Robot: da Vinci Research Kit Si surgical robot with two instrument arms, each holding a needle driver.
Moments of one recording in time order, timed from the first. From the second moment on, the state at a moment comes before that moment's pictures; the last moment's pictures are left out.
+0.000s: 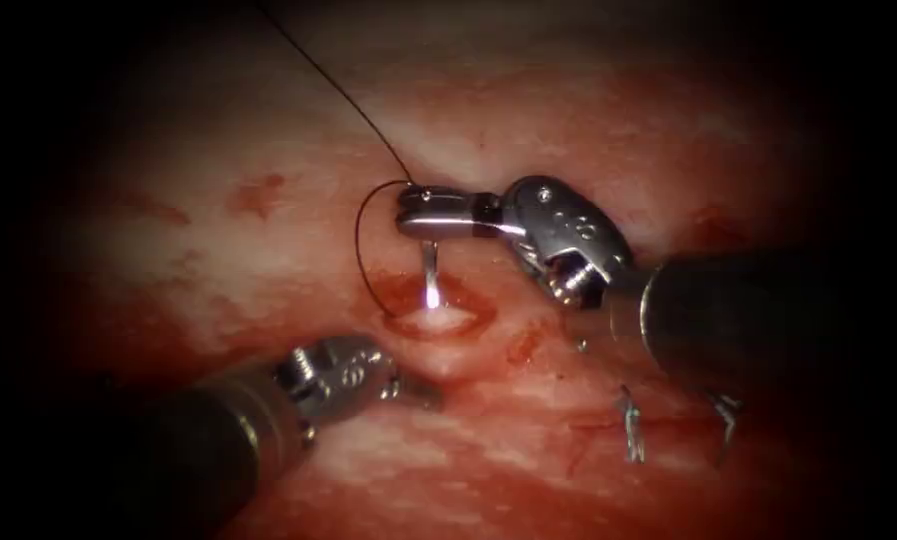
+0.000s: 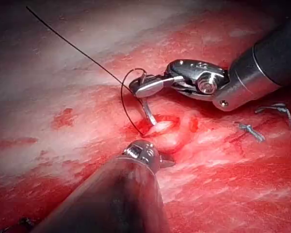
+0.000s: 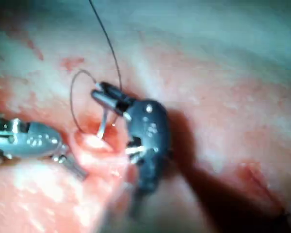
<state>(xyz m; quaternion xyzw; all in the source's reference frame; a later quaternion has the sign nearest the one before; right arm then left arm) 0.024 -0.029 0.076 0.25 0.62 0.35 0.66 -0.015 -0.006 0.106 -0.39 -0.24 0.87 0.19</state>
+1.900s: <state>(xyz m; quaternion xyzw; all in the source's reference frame) 0.022 -0.030 0.074 0.40 0.63 0.43 0.52 -0.014 -0.005 0.103 -0.40 -0.21 0.87 0.19</state>
